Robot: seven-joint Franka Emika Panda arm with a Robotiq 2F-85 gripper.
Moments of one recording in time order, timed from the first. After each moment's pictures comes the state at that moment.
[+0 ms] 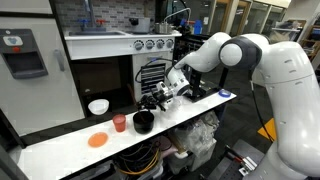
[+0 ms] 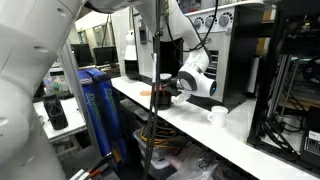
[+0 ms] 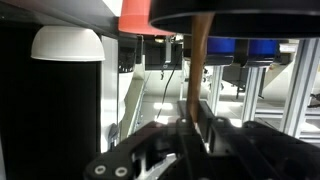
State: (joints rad) arm -0.01 0.62 -0.05 -1.91 1.55 1.67 -2.60
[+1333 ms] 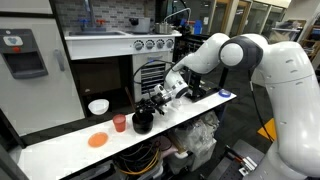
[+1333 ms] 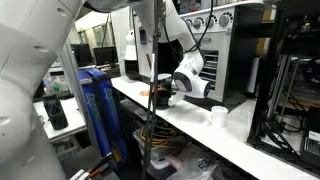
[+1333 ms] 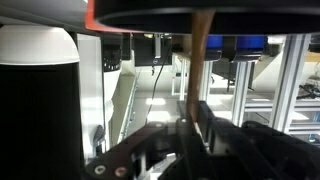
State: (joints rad) arm 0.00 0.62 -0.03 -1.94 1.54 1.65 -2.60
